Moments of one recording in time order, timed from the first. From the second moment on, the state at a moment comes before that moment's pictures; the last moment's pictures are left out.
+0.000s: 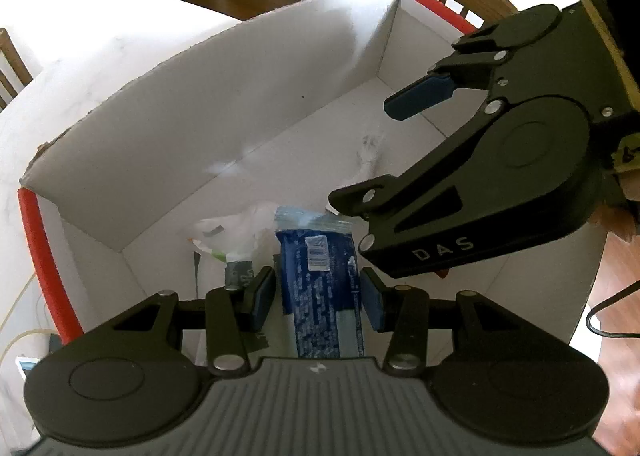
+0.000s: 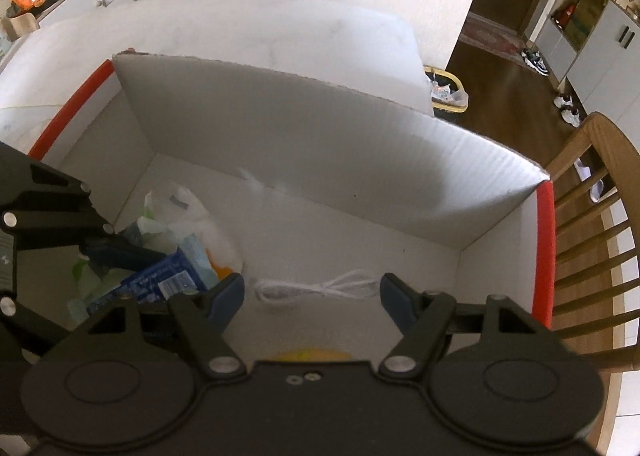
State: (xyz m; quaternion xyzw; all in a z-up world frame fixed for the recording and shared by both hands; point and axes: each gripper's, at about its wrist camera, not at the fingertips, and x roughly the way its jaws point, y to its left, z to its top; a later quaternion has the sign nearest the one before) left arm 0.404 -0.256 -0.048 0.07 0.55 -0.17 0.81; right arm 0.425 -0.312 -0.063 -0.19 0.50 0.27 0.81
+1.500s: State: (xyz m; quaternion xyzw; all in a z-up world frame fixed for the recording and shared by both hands) left arm 0.318 -0.231 0.016 0.03 0.47 -0.19 0.86; right arm 0.327 -0.333 0.038 -0.11 0.43 0.27 0.85
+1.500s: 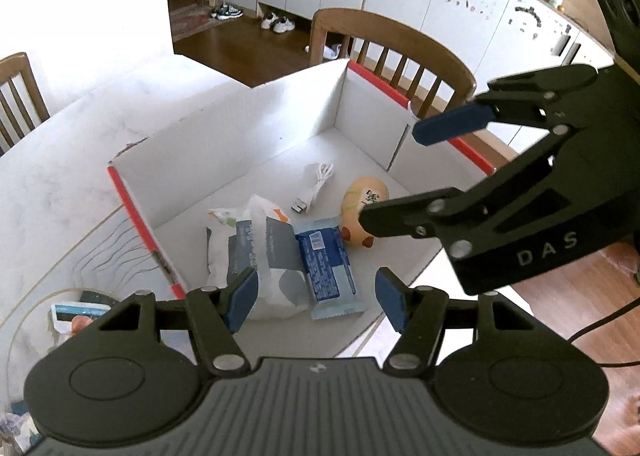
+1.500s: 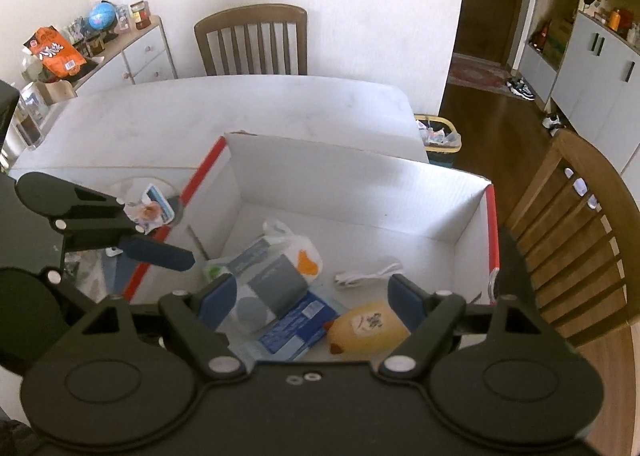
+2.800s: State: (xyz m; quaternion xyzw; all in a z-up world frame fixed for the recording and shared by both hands) left arm 0.191 -0.081 0.020 -0.02 0.42 -0.15 0.90; right arm 0.198 -0.234 0.053 -0.04 0.37 0.23 0.90
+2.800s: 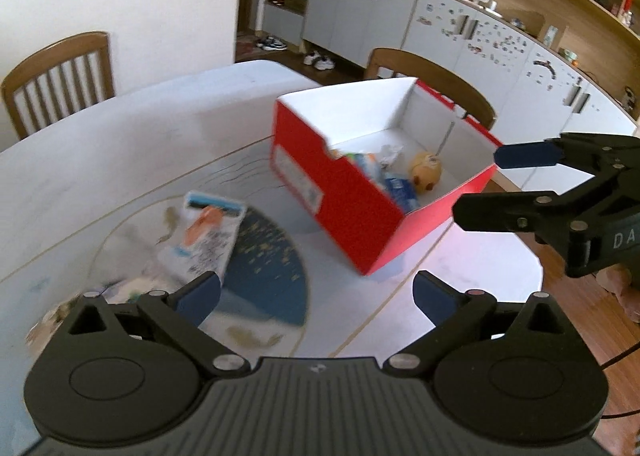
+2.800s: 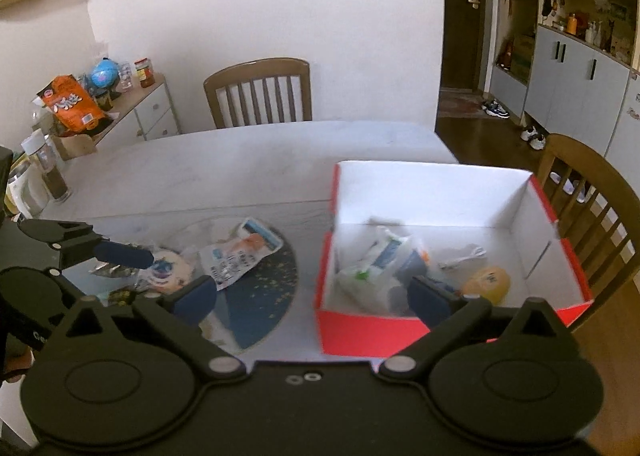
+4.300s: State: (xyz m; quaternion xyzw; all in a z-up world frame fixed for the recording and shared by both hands) left arm 0.138 0.052 -0.069 -0.09 0.45 0.00 0.89; right arm 0.181 -0.079 -0.030 -0.06 0.42 0.30 0.86
